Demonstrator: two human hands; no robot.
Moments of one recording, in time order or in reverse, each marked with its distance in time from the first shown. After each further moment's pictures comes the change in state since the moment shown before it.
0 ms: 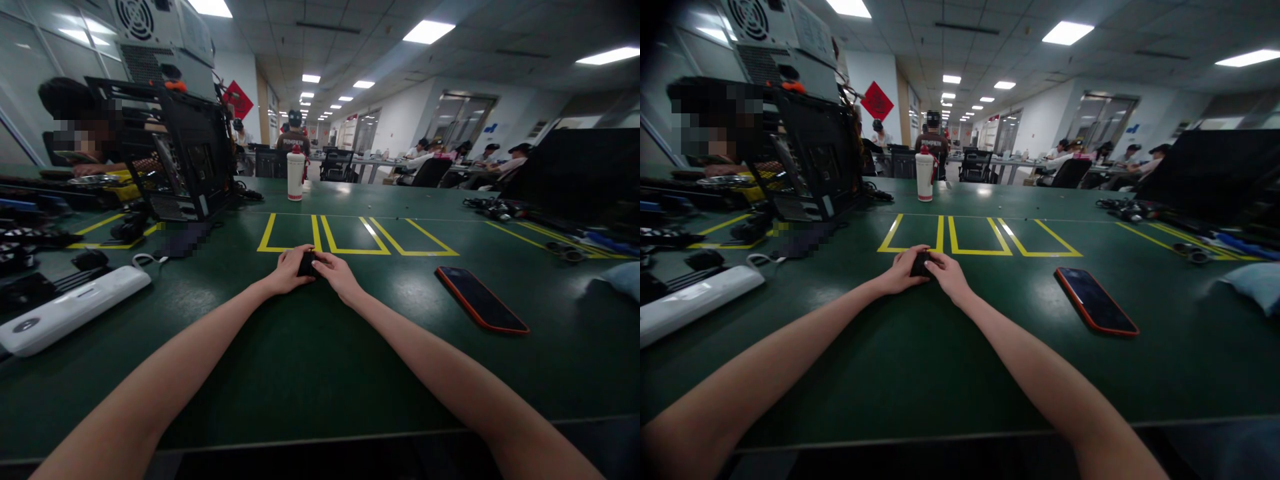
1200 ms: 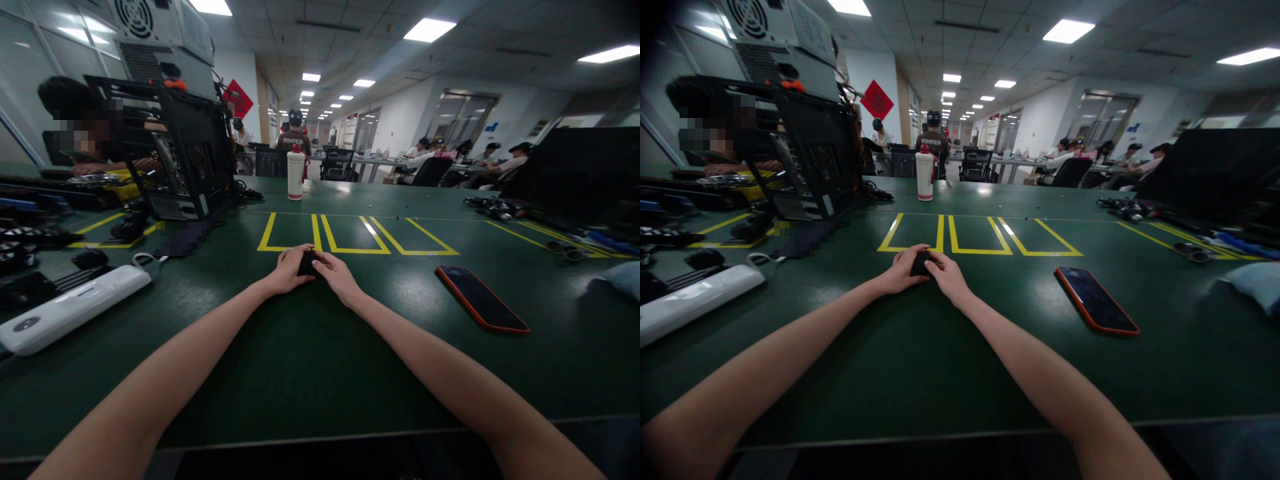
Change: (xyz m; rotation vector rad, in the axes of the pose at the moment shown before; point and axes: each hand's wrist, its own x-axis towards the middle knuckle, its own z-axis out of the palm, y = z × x) left_hand 0.000 -0.002 0.003 0.009 0.010 -0.002; right_hand -0.002 0.001 0.003 -0.022 -0.008 -0.034
